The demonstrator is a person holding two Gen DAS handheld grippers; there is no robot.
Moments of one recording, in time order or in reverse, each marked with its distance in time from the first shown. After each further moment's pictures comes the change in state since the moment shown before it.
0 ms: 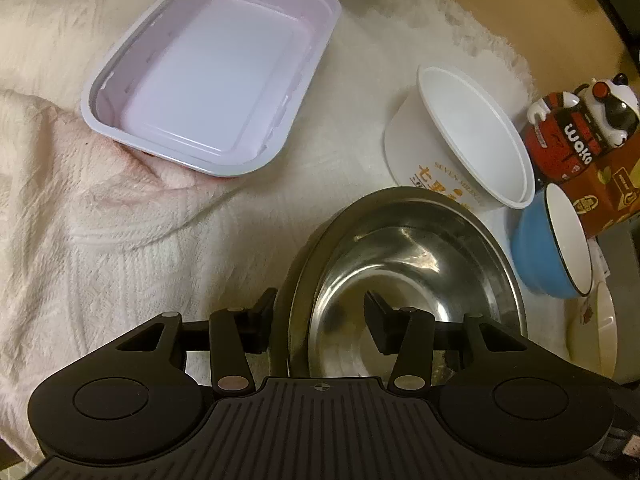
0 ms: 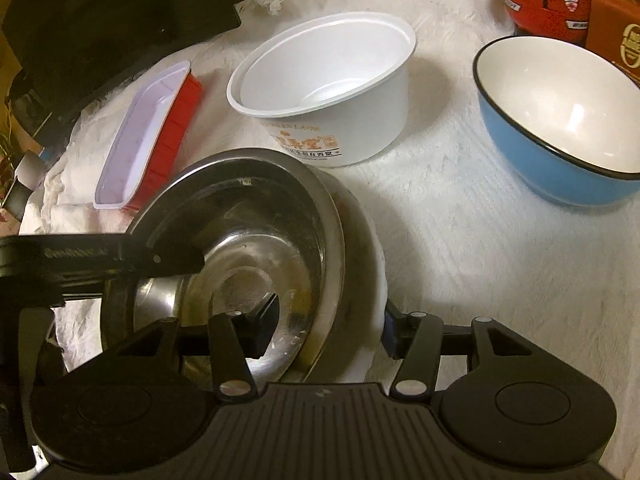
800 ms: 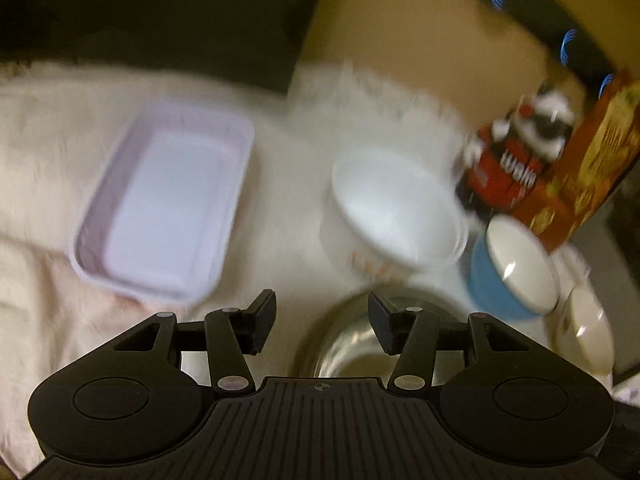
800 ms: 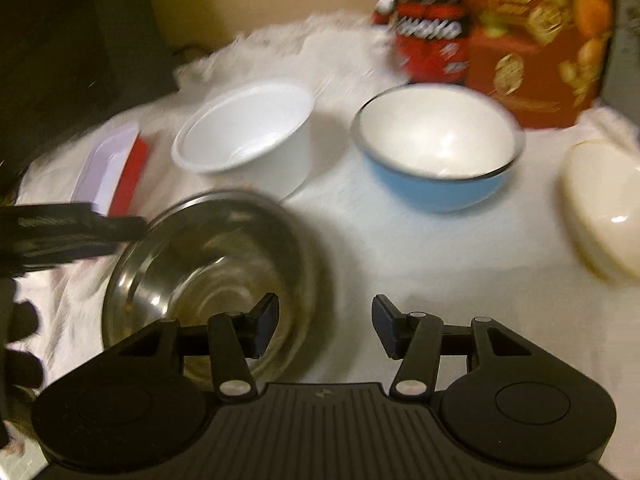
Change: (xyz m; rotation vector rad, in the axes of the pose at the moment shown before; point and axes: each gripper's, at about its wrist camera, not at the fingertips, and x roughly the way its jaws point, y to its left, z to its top) left arm -0.048 -0.039 0.012 0.203 -0.261 -0.041; right arm -0.073 -0.007 -0.030 0.095 -0.203 -0.268
